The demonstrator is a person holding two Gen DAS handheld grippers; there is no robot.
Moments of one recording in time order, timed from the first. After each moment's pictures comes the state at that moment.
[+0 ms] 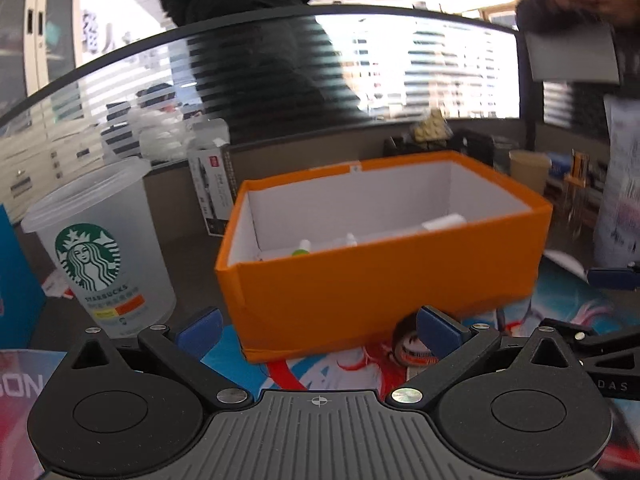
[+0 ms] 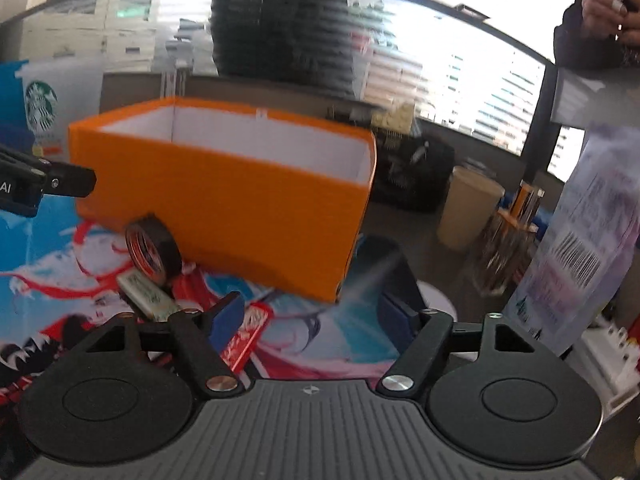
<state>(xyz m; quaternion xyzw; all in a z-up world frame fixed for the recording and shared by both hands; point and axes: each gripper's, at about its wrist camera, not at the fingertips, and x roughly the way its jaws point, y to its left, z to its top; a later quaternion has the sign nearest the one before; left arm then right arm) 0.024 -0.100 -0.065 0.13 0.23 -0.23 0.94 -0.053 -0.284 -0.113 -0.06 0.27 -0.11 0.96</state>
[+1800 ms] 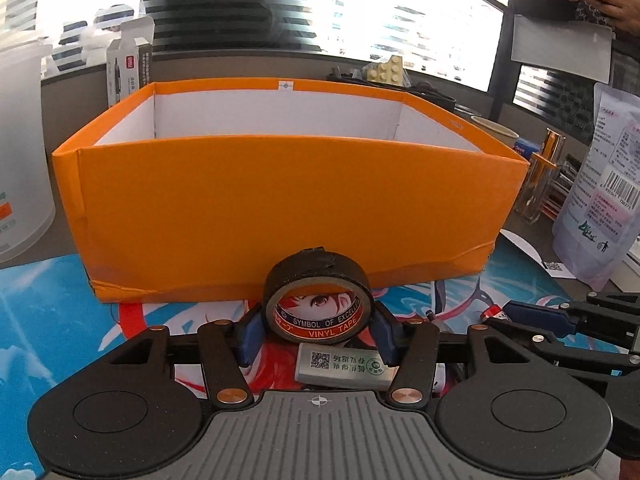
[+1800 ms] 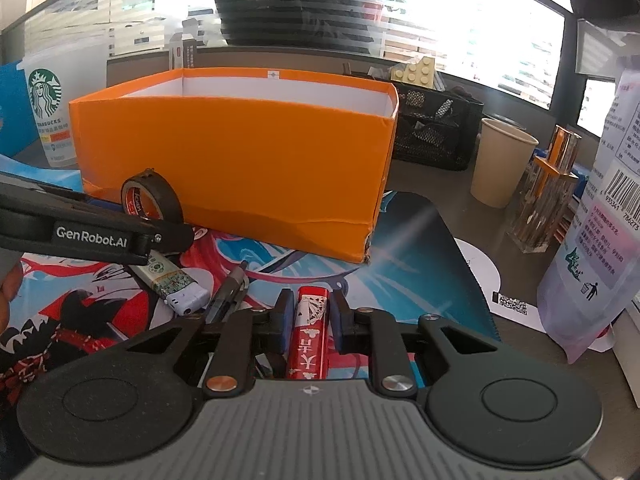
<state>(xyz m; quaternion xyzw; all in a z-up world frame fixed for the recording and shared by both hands) 0.051 -0.142 -0.121 0.04 0.32 -0.31 0.89 -0.042 -0.300 -0.138 -0.01 0.30 -0.07 0.95</state>
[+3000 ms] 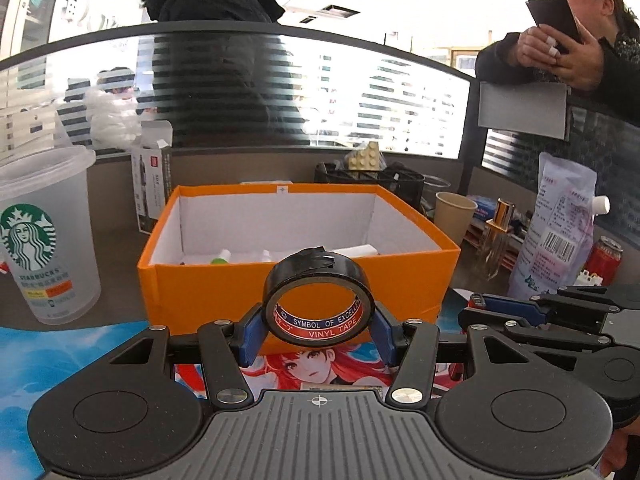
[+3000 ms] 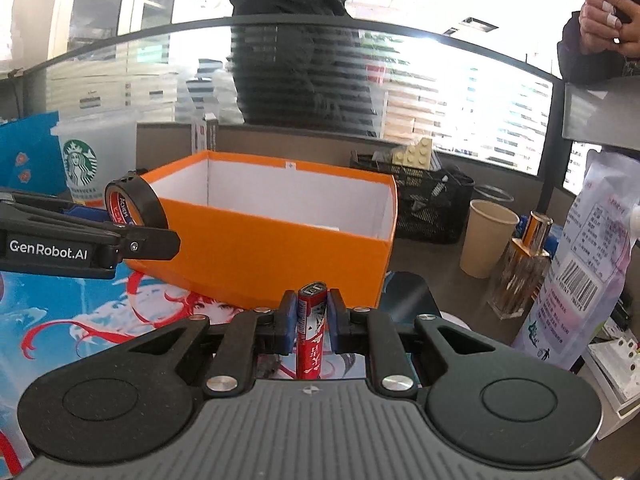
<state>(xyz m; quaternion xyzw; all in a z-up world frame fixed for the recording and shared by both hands) 0.000 -0.103 -0.046 0.03 0.23 -0.32 0.92 -0.077 -0.279 -0.076 -0.02 0.21 -0.06 0.97</state>
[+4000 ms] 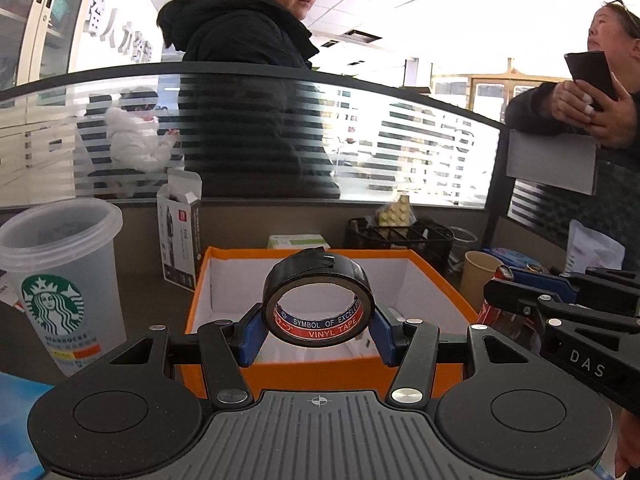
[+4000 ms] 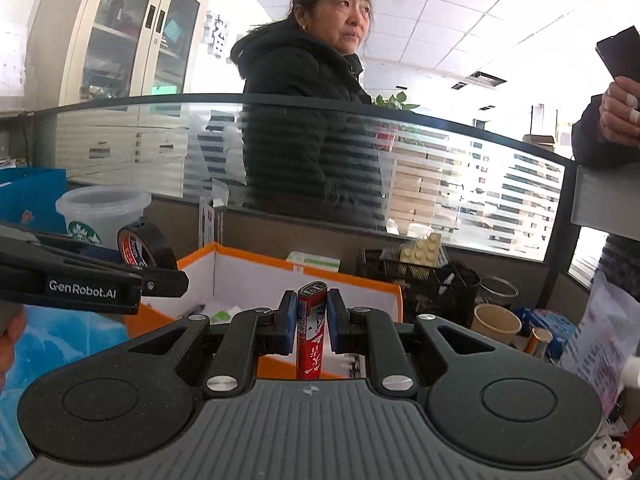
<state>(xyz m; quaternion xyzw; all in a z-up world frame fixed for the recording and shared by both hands) 0.040 -0.097 0.000 0.01 0.20 -0.29 0.93 -0.048 -0.273 -0.005 -0.05 0.14 -0.05 0.99</state>
